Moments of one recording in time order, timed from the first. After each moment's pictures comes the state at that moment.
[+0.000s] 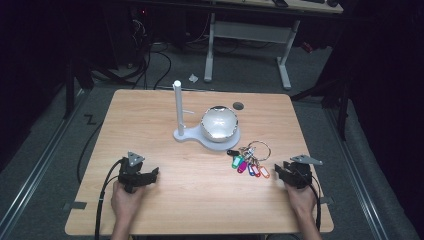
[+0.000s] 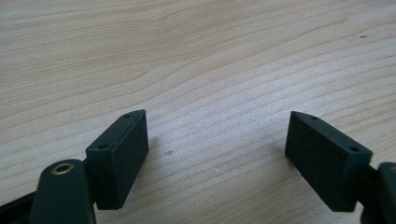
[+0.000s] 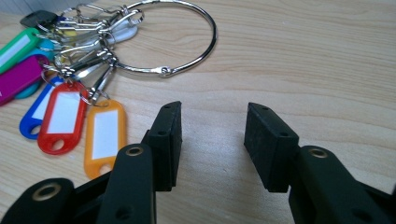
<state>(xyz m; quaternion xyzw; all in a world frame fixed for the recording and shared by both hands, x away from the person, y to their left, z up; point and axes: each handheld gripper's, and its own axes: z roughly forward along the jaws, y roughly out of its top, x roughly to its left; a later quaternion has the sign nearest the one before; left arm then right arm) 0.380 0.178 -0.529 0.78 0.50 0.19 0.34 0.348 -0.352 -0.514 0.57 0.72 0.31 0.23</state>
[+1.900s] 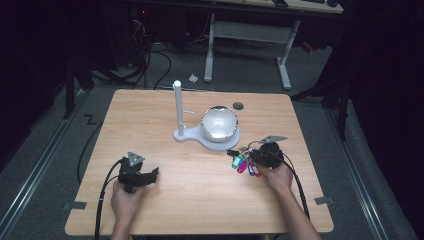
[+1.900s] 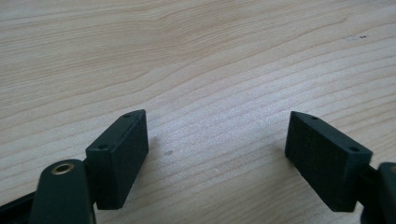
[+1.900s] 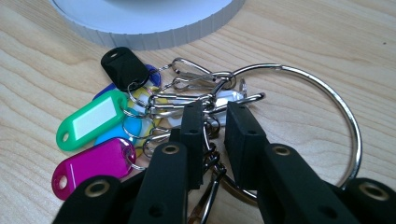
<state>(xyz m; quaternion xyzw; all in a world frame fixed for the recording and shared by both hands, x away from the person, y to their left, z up) 0.380 0.178 -0.529 0.78 0.50 0.19 0.34 0.421 -0.282 -0.508 0.49 0.81 0.30 0.16</state>
